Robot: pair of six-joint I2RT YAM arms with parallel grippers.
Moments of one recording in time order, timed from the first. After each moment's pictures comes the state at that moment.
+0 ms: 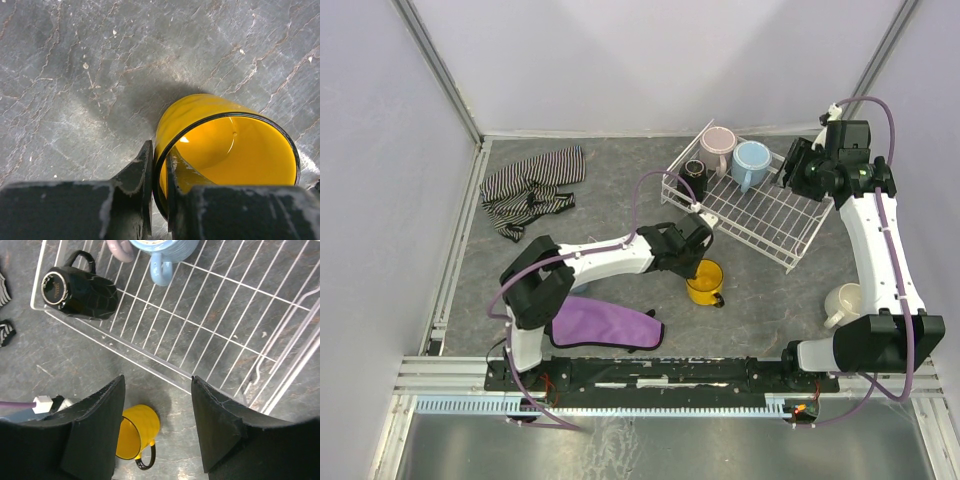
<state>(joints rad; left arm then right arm) -1.01 1.92 1.39 -0.41 -0.07 -0.42 -0.03 1.37 1.49 -0.87 -0.12 0.35</state>
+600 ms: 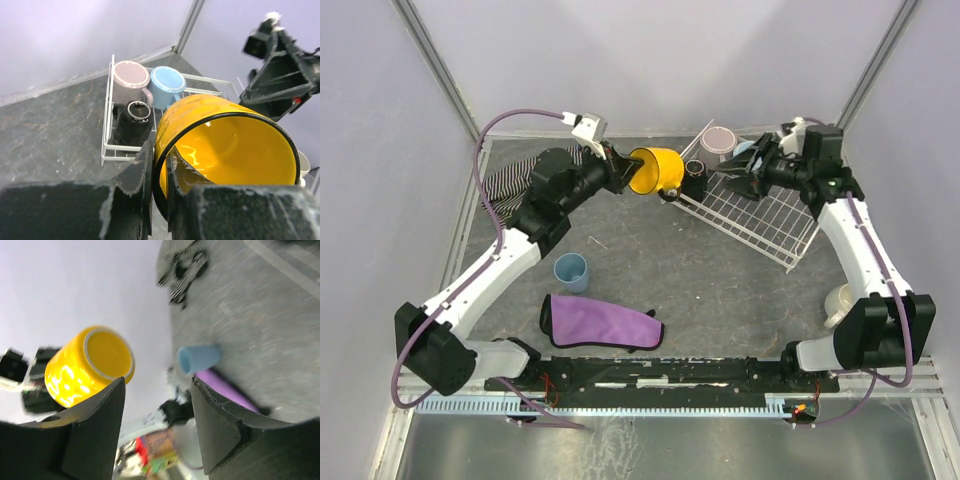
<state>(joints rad) -0.56 1.28 1.16 0.08 0.17 -0.29 0.02 1.40 1.31 -0.46 -0.79 0.93</state>
